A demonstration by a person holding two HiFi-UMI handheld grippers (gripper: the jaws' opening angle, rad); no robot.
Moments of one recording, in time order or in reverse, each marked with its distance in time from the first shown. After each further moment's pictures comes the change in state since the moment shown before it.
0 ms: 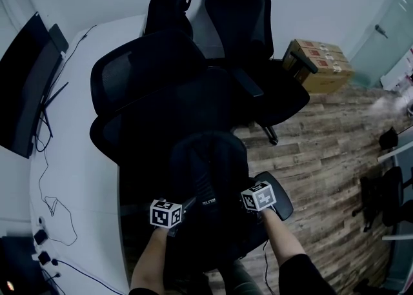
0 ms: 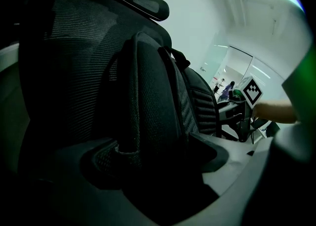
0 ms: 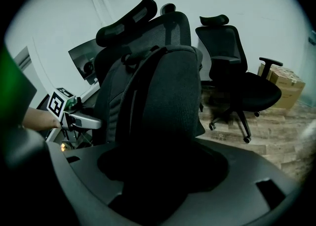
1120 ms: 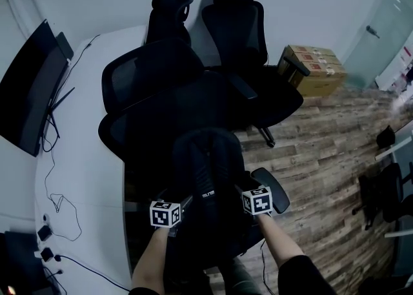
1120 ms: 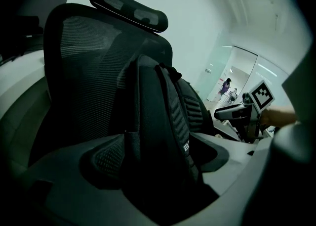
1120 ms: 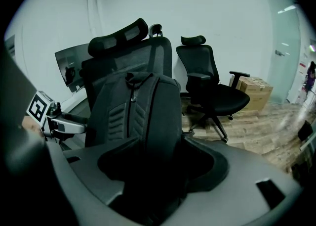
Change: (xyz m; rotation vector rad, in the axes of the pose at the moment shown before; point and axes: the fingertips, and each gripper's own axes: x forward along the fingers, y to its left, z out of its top) left arm -0.051 -0.013 -0.005 -0.008 -0.043 0.087; right arm -0.062 0.004 -0.009 0.079 -0.147 -0.257
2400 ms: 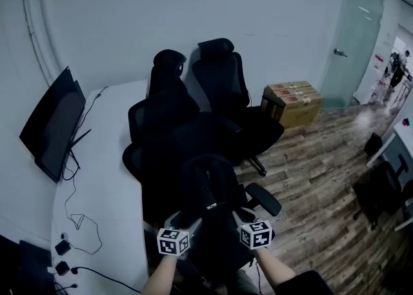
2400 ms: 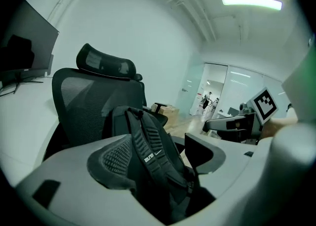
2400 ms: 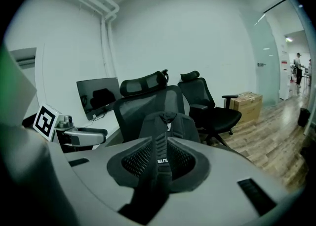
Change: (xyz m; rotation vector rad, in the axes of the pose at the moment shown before) left arm -0.191 -0.106 0.022 0.159 -0.269 -0.152; right arm -0.210 0.143 0.003 0.077 -0.345 0.002
